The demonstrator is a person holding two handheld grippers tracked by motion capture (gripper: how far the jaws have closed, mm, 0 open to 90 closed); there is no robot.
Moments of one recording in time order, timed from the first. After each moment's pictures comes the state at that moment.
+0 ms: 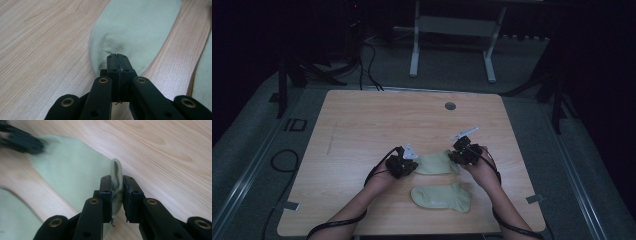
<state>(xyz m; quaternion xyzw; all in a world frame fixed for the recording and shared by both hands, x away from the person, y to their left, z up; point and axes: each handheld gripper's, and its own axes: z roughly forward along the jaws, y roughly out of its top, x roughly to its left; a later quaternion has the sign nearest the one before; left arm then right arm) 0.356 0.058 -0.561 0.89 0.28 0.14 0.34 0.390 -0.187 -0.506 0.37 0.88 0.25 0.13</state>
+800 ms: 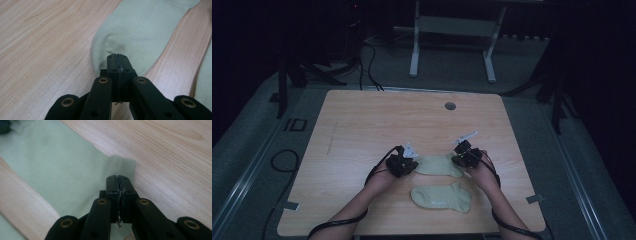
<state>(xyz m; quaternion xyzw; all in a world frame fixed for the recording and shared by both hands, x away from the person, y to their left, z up) 0.360 0.058 -0.560 0.89 0.29 0.14 0.34 0.399 -0.196 -0.539 0.39 0.88 0.23 0.12</state>
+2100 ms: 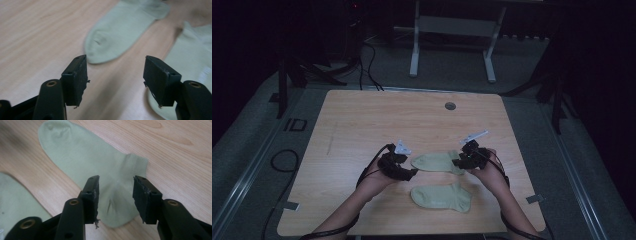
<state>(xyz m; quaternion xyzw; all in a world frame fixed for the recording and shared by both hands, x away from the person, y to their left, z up) 0.326 0.072 -0.517 0.87 0.33 0.10 0.34 0.380 -0.213 -0.511 0.37 0.88 0.27 0.10</state>
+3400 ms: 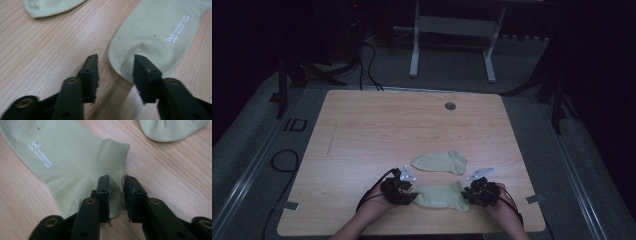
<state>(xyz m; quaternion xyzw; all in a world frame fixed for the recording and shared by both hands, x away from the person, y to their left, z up) 0.280 0.060 -0.554 0.90 0.31 0.08 0.31 0.286 -0.236 -0.544 0.35 0.90 0.25 0.10</state>
